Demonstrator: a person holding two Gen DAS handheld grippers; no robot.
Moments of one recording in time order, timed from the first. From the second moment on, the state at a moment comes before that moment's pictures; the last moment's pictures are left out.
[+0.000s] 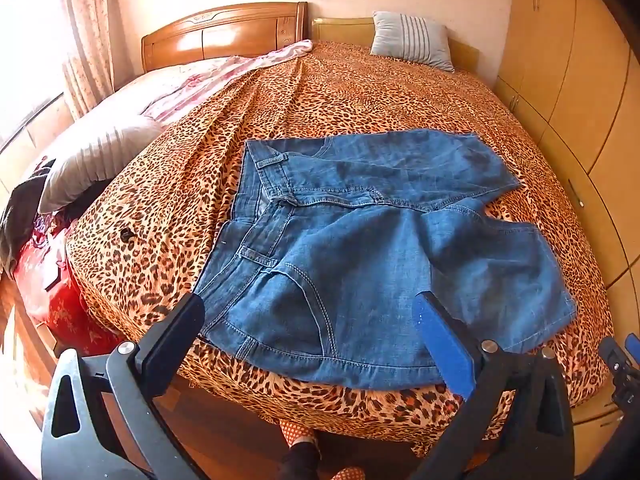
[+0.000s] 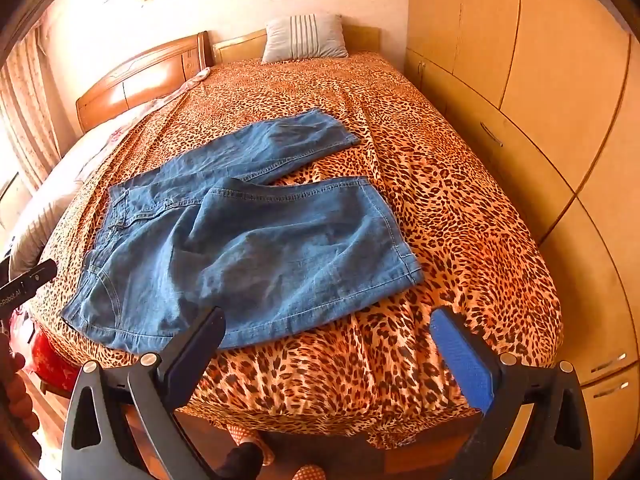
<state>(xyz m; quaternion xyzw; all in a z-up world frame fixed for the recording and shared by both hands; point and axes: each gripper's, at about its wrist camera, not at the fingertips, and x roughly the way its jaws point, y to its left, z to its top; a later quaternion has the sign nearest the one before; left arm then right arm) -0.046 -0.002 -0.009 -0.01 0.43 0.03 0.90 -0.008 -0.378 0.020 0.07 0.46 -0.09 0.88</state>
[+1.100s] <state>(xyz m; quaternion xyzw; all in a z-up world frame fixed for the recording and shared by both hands) -0.048 0.029 -0.004 -0.04 0.40 0.04 0.91 0.005 -0.363 0.012 0.07 0.46 -0.09 0.88</state>
